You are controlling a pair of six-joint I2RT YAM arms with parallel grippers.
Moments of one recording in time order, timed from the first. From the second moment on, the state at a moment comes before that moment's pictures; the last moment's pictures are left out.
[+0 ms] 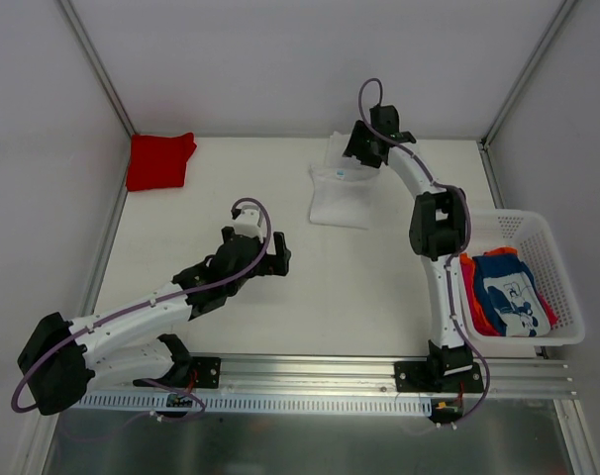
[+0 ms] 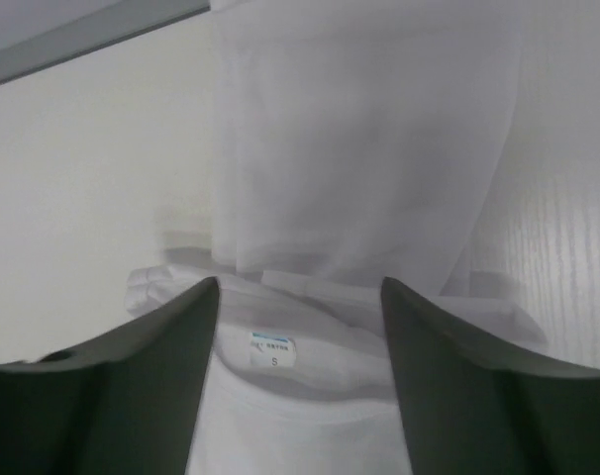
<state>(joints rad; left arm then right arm) -0.85 1.04 0.60 -0.06 -0.41 -0.49 0.25 2.47 2.25 -0.54 -0.06 0.53</state>
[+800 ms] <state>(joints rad) -0.64 1.33 0.60 0.33 0.01 -0.57 0.32 1.32 0.86 -0.46 0.09 0.58</state>
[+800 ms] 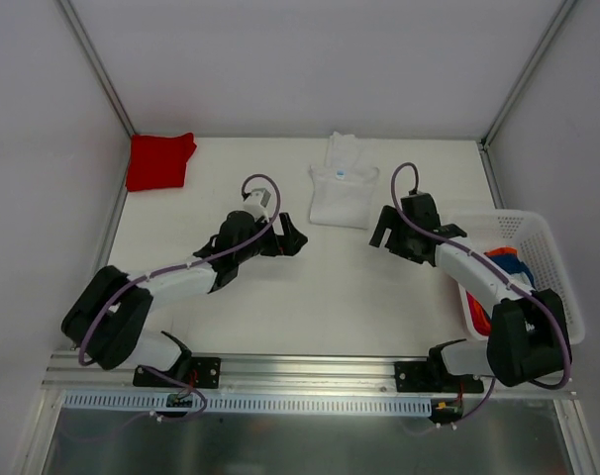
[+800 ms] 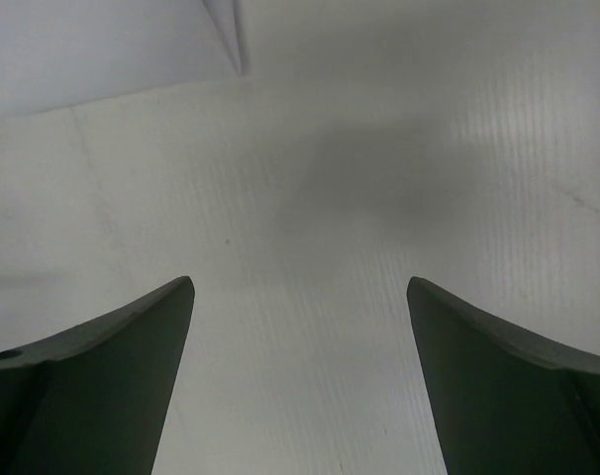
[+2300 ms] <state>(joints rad) -0.48 1.89 0.88 0.57 0.16 -0.72 0.20 1.92 1.23 -0.19 -0.11 0.64</state>
